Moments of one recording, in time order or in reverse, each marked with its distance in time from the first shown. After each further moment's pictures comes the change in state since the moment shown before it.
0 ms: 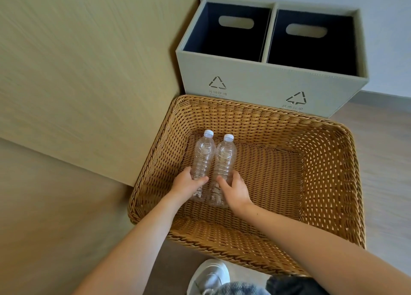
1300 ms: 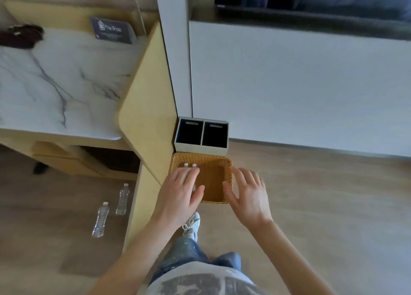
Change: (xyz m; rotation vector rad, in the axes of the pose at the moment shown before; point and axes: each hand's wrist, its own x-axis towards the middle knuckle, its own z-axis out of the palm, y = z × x) left_hand -0.777 0.347 -0.295 0.646 0.363 1.021; right_hand -0.705 -0.467 -0.375 -0.546 0.520 -0.502
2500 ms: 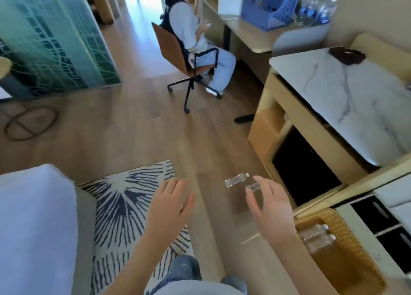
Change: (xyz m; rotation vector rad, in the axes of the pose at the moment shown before) left_hand -0.524 -0.041 -0.153 0.172 0.555 -1.181; right_hand -0.219 -0.356 0.113 0.264 -0.392 -0.908
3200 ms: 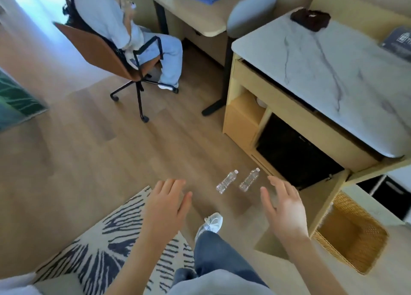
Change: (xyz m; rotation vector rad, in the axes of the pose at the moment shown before) left_hand 0.281 -0.094 0.062 -0.030 -0.213 0.286; right_hand 0.173 0.036 0.103 -0.071 0.115 0.480
